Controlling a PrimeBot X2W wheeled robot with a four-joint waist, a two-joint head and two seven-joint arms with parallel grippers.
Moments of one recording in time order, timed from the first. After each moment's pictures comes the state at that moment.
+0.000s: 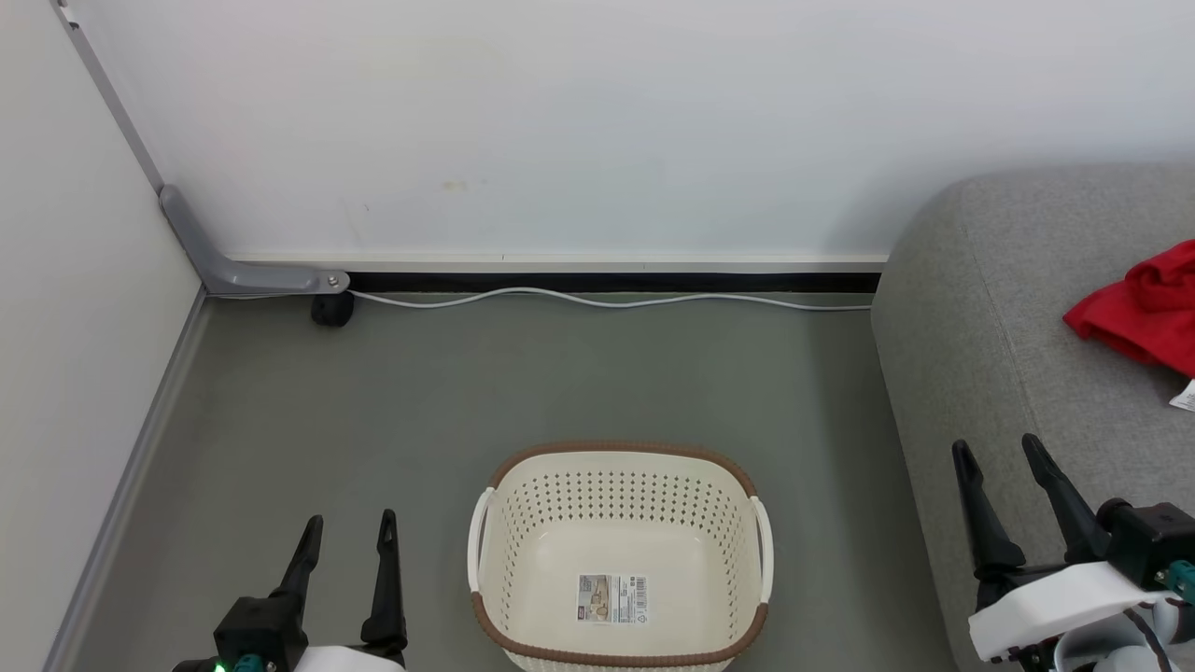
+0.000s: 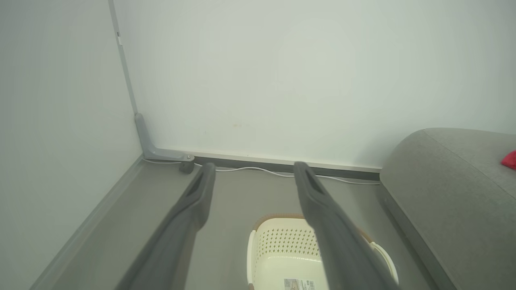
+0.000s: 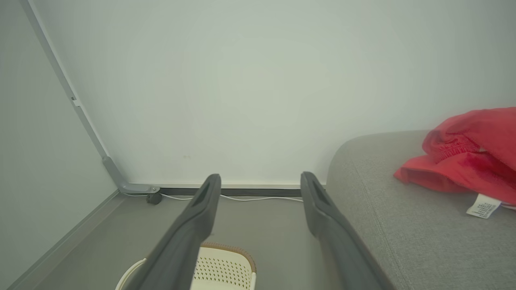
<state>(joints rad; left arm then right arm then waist) 0.05 0.04 -0.12 0.24 -0.24 0.08 -0.26 -0.09 -0.20 0.12 0.31 0.36 0.13 -0.26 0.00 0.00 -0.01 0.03</state>
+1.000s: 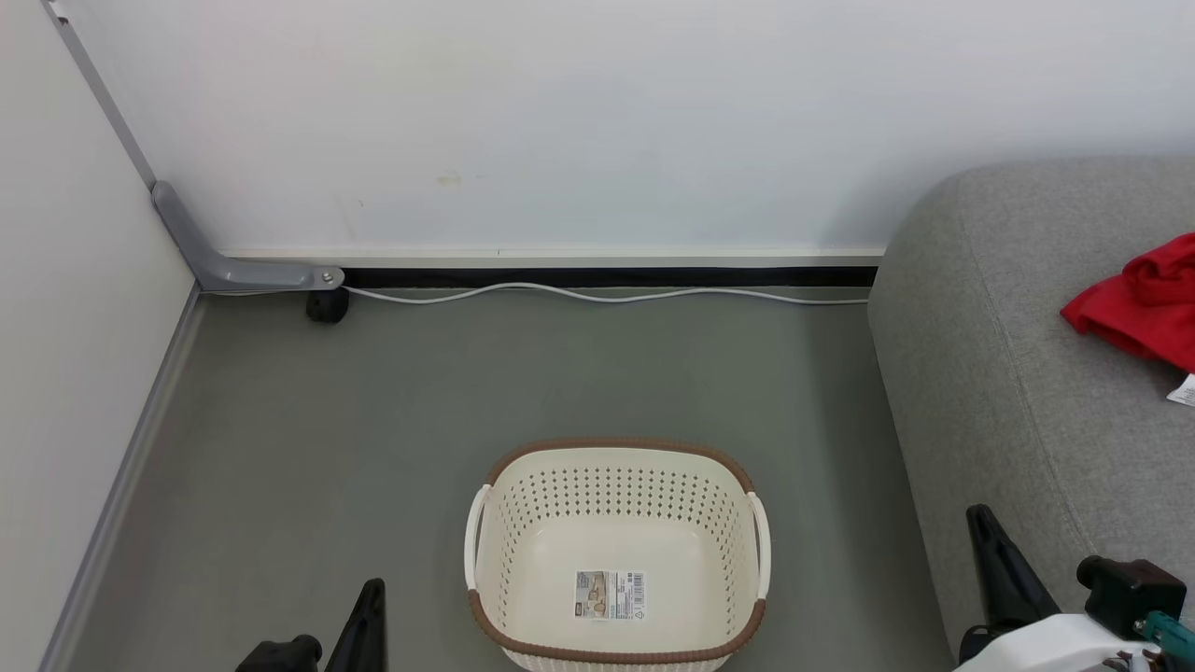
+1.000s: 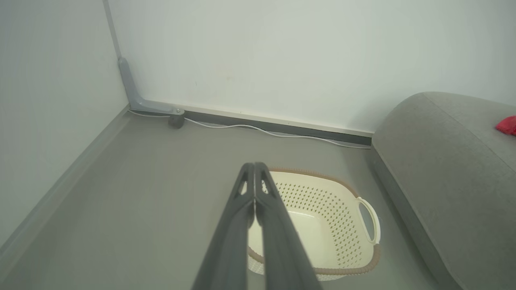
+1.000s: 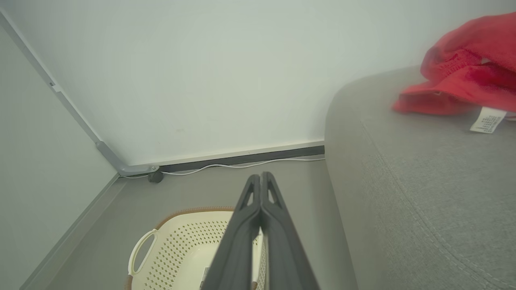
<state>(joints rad) 0.09 0.04 -0.14 0.34 -0.30 0.05 -0.24 -0.03 -0.14 0.11 0.38 0.40 0.13 -0.25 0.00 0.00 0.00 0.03</state>
